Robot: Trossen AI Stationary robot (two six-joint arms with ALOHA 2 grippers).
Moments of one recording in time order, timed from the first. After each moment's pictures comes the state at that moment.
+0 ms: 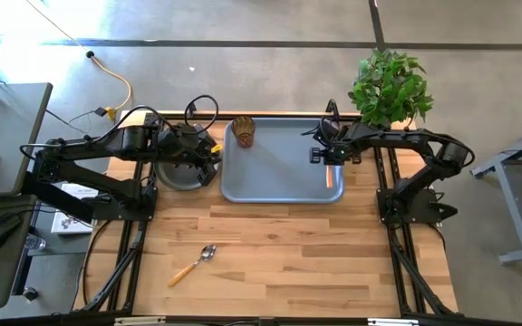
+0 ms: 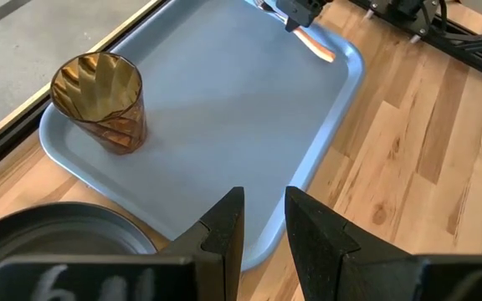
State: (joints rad) left arm 0.10 1.13 1.22 -0.87 -0.22 -0.42; right arm -0.56 1.53 0.85 -0.68 0.05 0.96
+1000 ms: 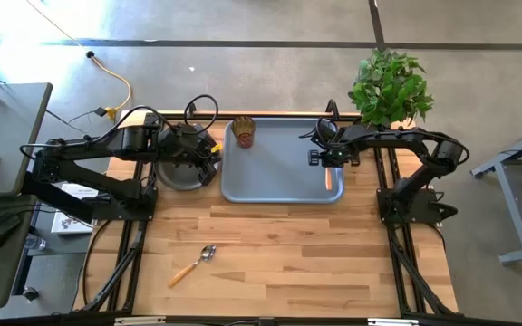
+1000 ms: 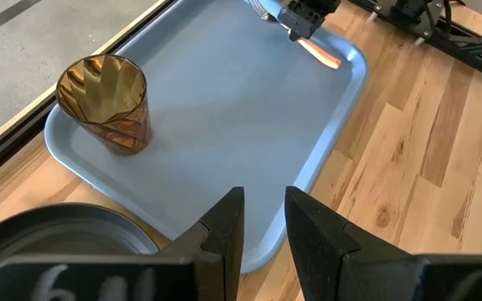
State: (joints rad) left arm 0.10 1.13 1.22 -0.87 -0.23 -0.42; right arm -0.56 1.58 0.85 -0.67 0.04 0.99
